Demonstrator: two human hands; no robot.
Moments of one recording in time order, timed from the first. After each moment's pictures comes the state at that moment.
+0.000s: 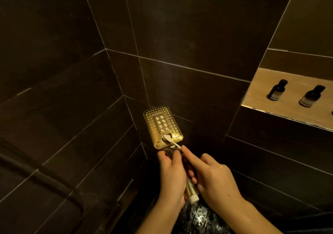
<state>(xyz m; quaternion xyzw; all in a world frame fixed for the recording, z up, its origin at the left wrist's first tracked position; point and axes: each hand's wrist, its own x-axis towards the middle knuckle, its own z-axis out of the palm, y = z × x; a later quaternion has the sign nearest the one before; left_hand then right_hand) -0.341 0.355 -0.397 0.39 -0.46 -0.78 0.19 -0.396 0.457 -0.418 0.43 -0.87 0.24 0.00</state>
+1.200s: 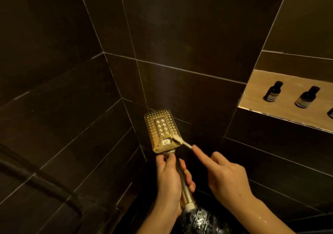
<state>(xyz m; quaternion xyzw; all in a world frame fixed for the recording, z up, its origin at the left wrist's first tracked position) -0.333 0.357 -0.397 0.38 -0.41 -0.81 0.18 -0.417 0.480 -0.423 0.45 -0.86 0.22 0.09</state>
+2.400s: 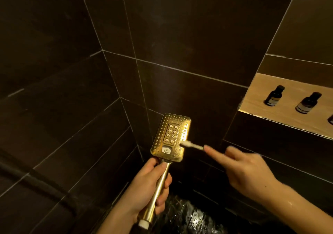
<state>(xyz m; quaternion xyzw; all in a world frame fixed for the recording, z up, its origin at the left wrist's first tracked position) -0.298 0.299 -0.393 0.27 -0.50 -0.82 -0.02 -0.468 0.513 -0.390 0.57 -0.80 0.15 0.09</state>
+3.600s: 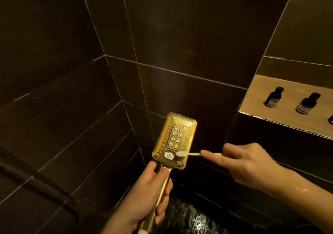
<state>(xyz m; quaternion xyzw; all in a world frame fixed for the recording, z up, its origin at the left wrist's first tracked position) -0.286 0.300 -0.394 0.21 -0.56 -0.80 -0.03 -0.488 0.511 -0.374 0.68 -0.72 0.10 0.13</state>
